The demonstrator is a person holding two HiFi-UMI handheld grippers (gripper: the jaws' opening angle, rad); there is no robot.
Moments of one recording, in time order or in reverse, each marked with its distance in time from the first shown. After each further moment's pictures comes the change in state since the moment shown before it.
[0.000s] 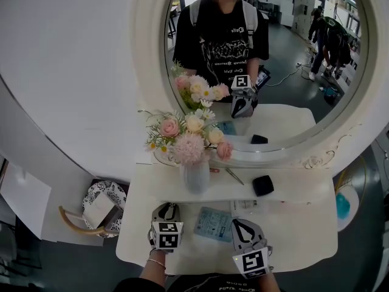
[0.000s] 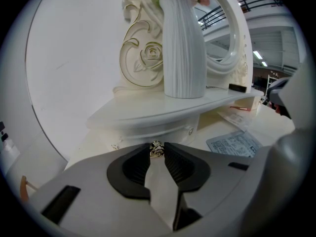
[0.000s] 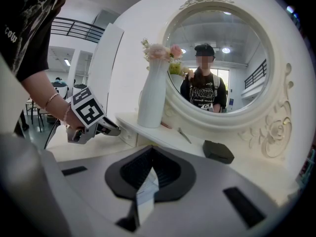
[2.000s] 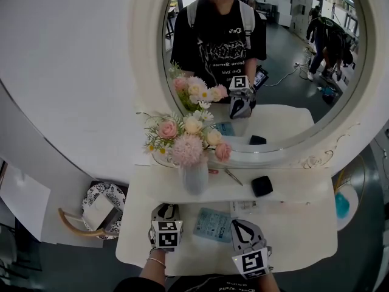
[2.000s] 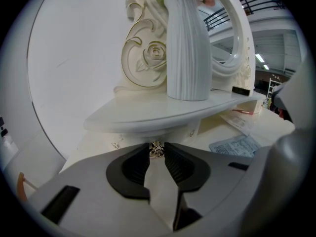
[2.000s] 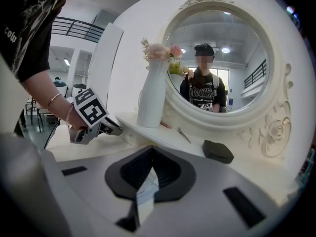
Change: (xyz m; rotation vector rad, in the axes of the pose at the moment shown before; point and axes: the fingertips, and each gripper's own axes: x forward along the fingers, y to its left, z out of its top) left arm 0.007 0.002 0.005 -0.029 -0.013 0.000; right arm 0.000 0.000 0.000 0.004 0.001 -0.006
